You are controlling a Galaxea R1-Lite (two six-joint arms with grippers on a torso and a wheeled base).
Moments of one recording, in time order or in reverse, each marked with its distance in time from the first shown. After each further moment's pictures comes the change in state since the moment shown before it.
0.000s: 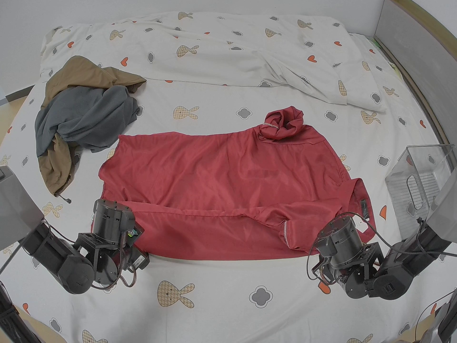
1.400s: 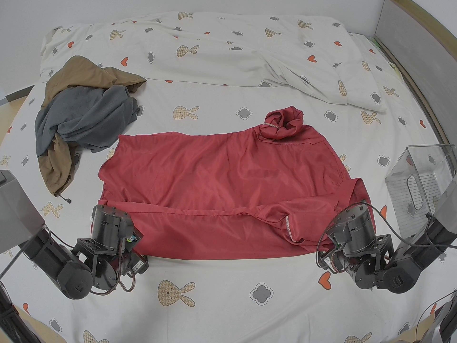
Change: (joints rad) left arm -0.005 -0.001 0.047 -0.039 -0.001 0.000; right arm -0.071 -0.031 0.034 -0.106 0.001 -0.040
